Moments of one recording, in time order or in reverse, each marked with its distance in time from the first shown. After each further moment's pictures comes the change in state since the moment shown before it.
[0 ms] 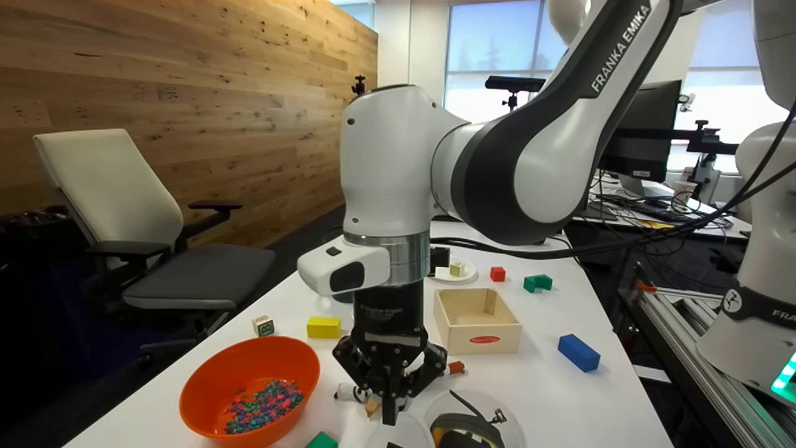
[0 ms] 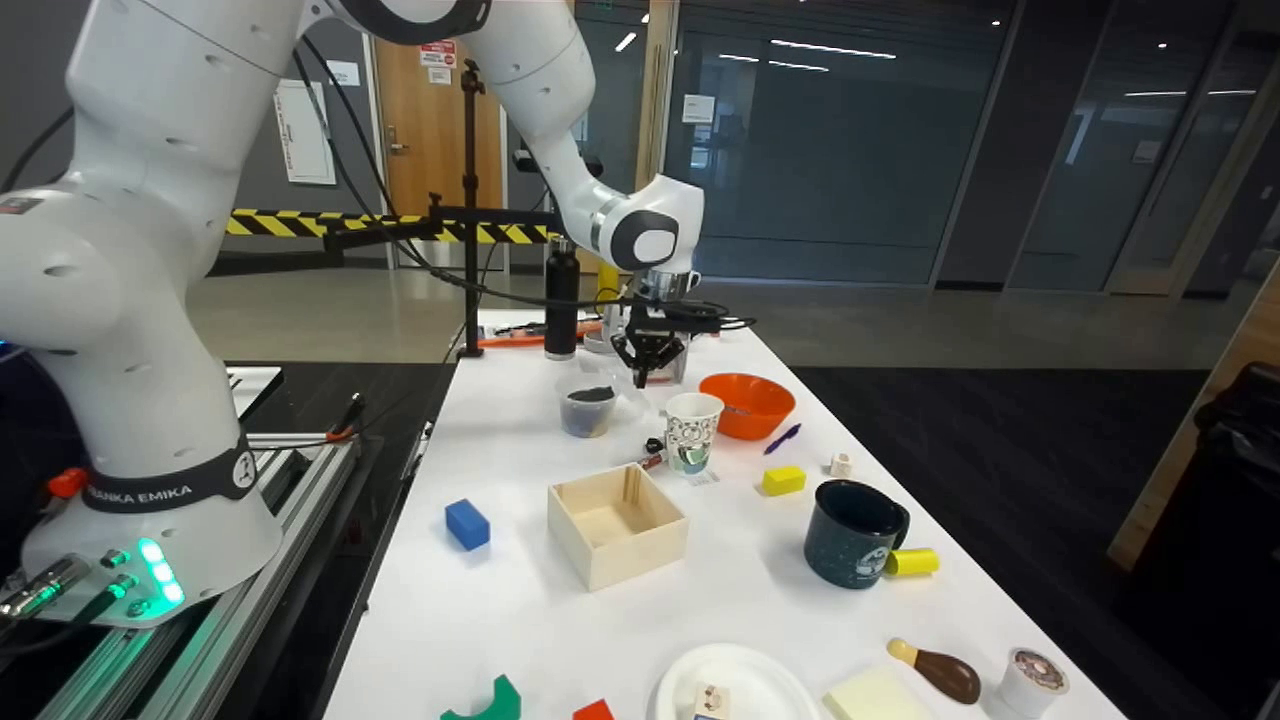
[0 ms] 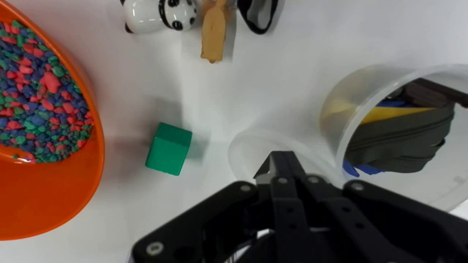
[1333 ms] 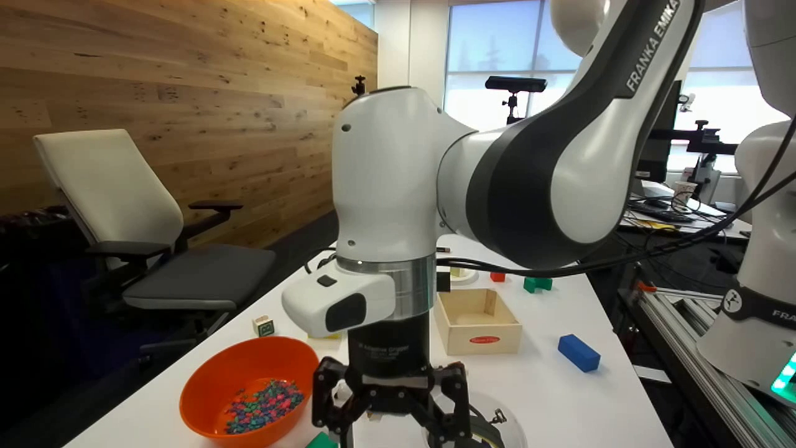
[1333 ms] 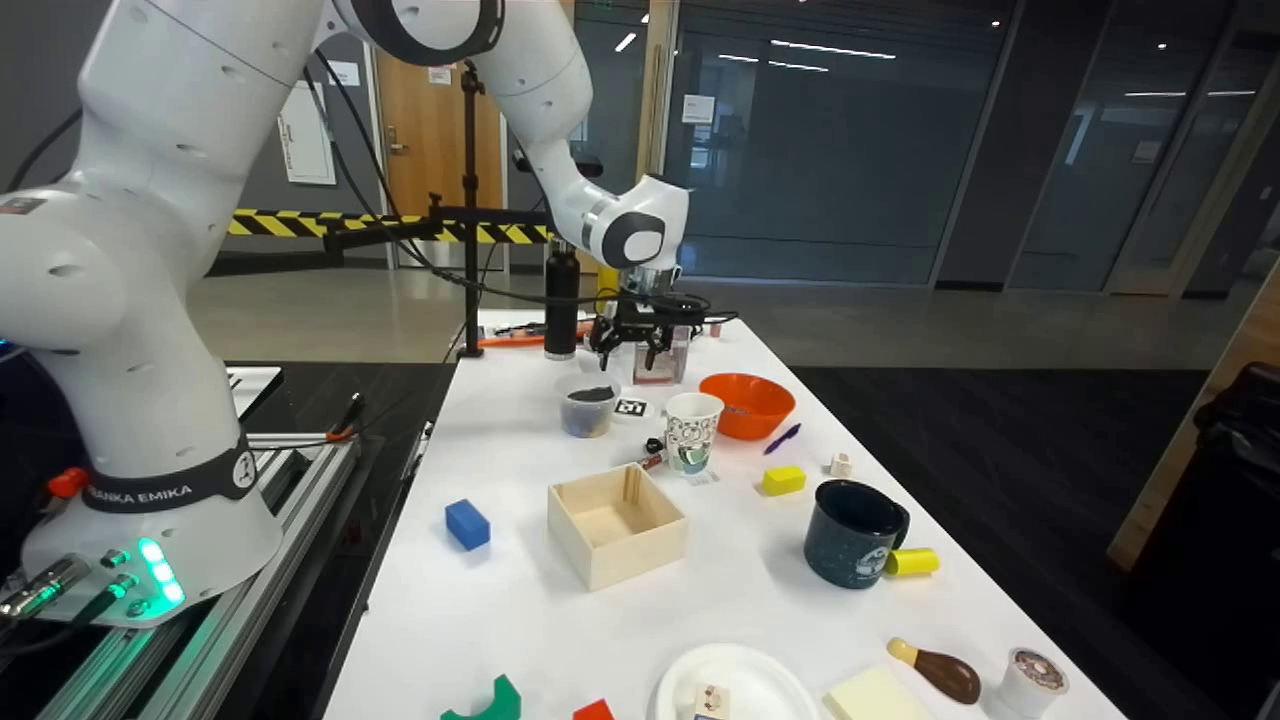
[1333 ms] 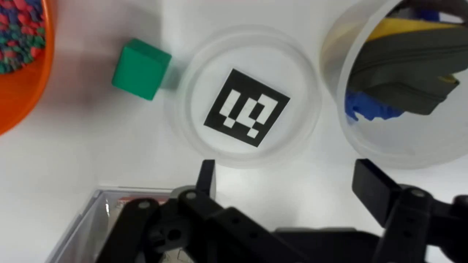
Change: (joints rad) arm 0.017 0.053 0.071 0.044 0.002 0.010 -0.029
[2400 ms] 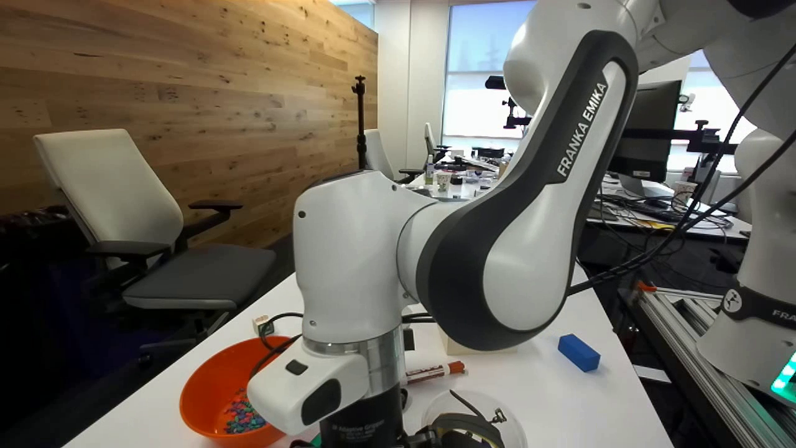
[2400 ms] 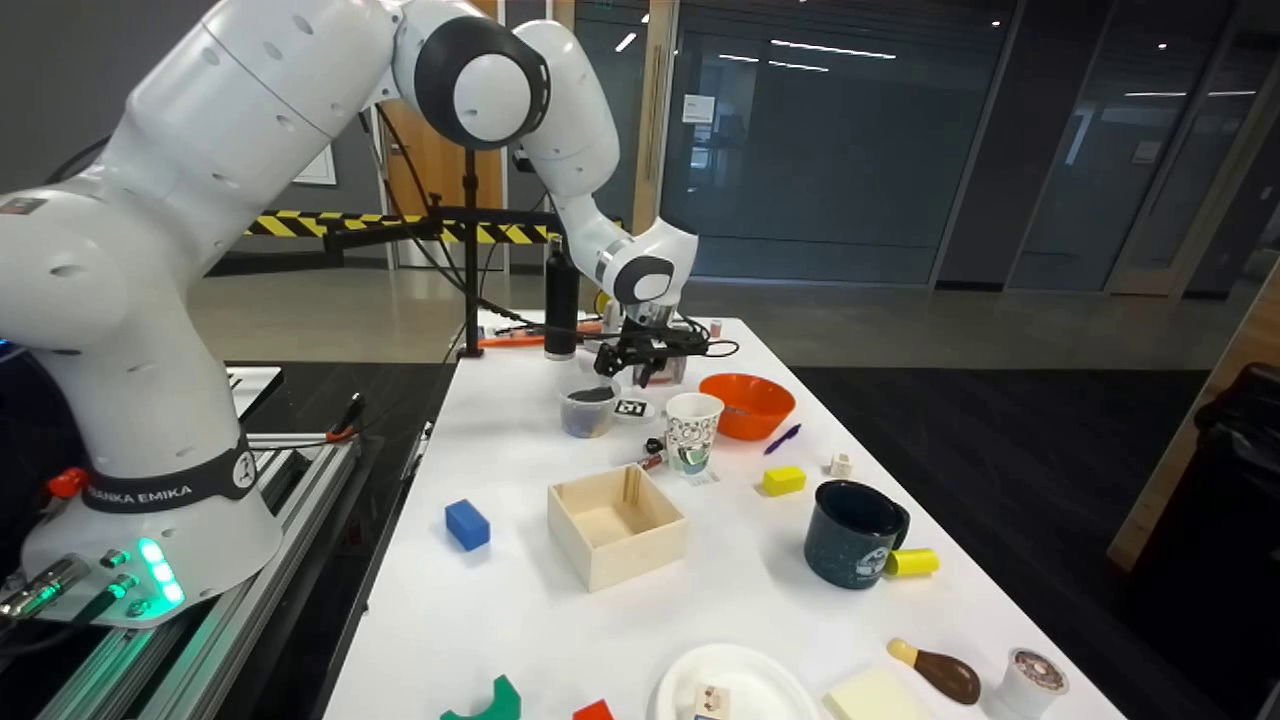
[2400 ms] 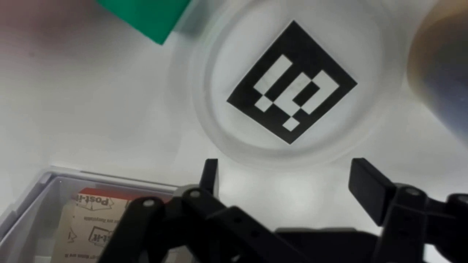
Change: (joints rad) arm 0.004 0.219 0.029 0.172 0.001 -0.006 -0.205
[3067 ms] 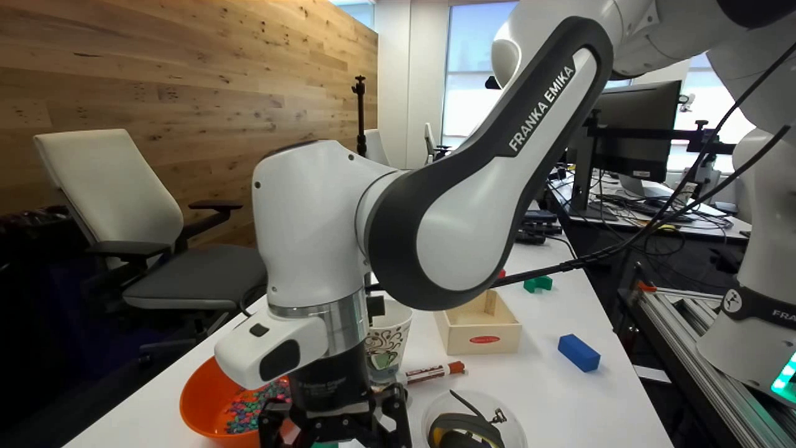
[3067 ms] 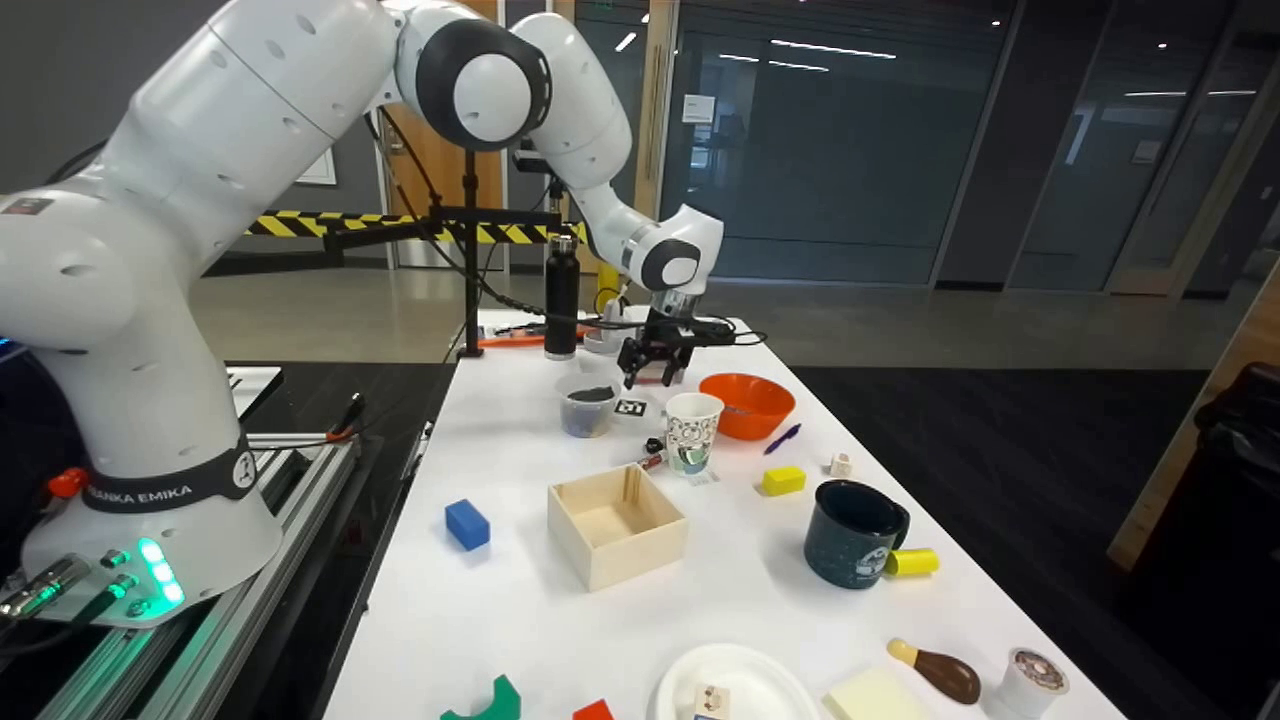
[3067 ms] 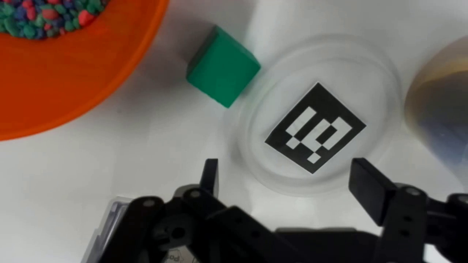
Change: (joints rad) arm 0.041 0.009 -0.080 0.138 -0.022 -0.153 0.000
